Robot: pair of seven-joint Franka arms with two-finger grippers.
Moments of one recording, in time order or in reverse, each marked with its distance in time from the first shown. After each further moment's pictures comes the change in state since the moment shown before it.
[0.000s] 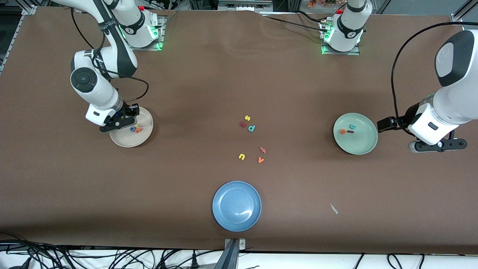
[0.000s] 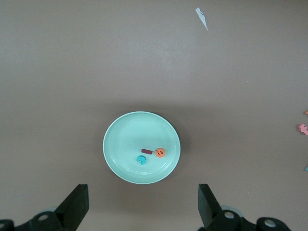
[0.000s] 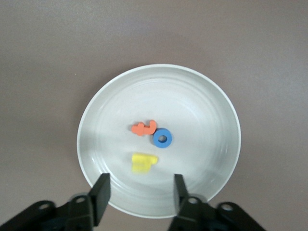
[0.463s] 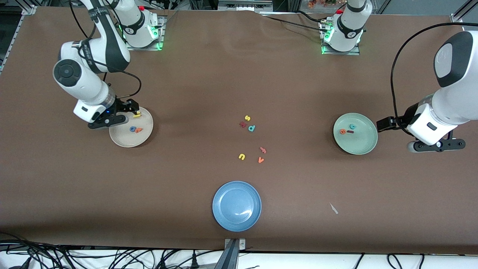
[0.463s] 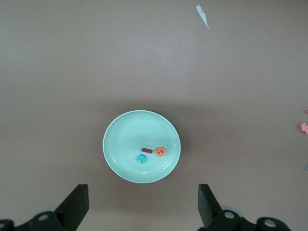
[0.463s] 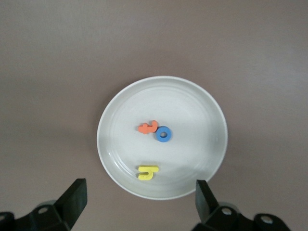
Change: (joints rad) left arm 0.000 0.000 0.000 -0.004 0.000 -0.001 0.000; right arm 0.002 -0.068 -0.001 0.122 0.051 -0.190 0.077
